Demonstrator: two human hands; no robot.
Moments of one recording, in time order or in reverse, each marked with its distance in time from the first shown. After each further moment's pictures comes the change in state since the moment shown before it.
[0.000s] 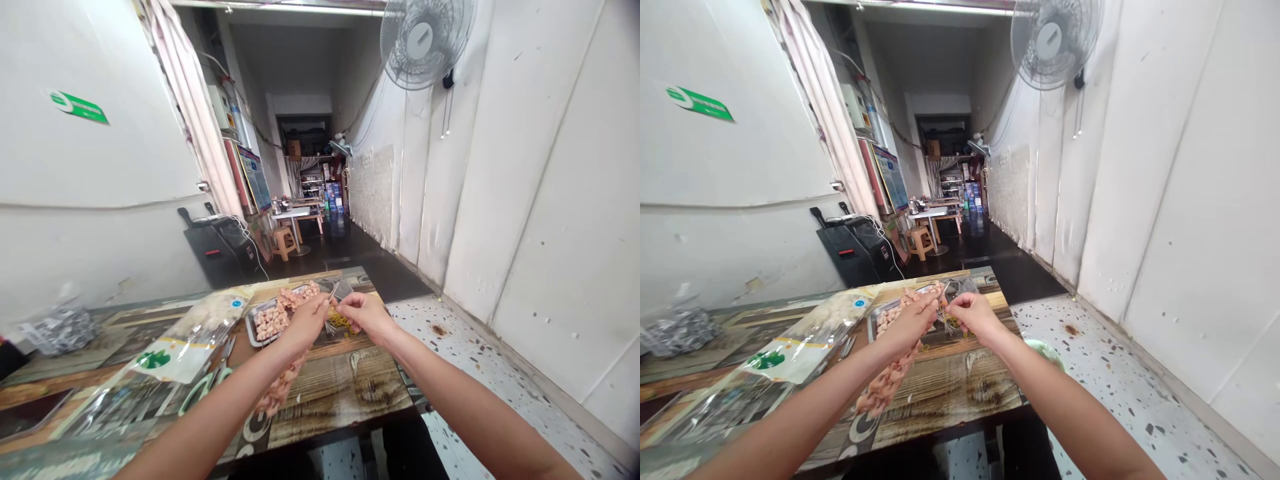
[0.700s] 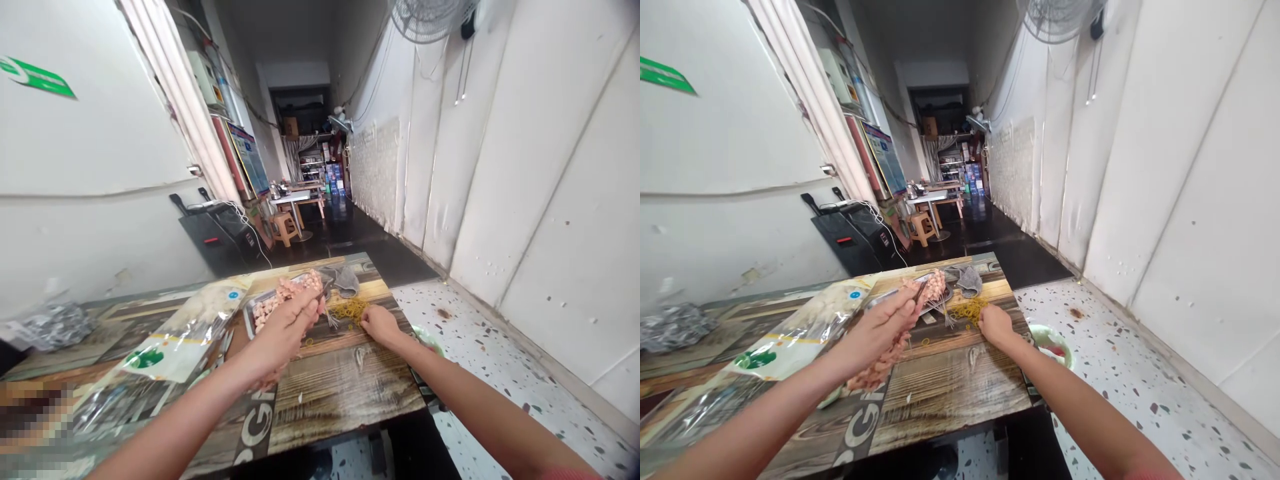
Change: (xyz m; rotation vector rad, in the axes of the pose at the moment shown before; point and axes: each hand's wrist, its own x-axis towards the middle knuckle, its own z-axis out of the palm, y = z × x) left_hand -0.018 0.012 -0.031 0.068 -0.063 0.116; right_hand 0.045 0.103 -0.051 -1.038 0.084 0.023
